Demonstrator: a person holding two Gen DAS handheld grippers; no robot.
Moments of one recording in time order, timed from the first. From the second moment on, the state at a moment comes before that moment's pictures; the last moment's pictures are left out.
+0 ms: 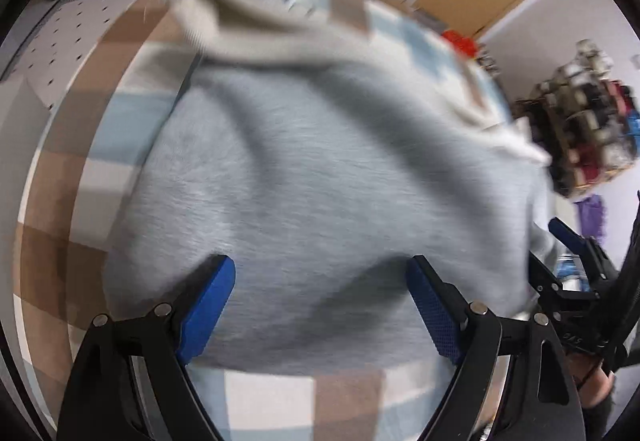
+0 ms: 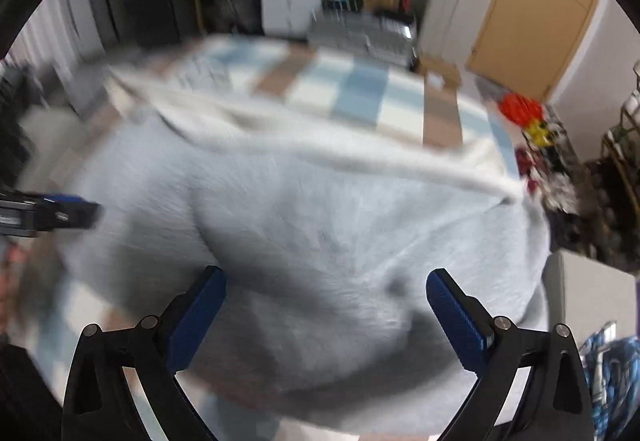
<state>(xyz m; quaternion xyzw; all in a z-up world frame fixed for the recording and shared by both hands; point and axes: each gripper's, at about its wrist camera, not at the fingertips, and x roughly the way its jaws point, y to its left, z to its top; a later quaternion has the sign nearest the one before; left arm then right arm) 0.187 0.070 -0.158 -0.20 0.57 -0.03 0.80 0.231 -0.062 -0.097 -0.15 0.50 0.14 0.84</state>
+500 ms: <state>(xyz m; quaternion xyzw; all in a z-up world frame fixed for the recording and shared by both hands) 0.196 0.020 -0.082 -0.18 0.52 -0.15 0.82 0.241 -0.132 -0.087 -0.02 0.50 0.14 0.85</state>
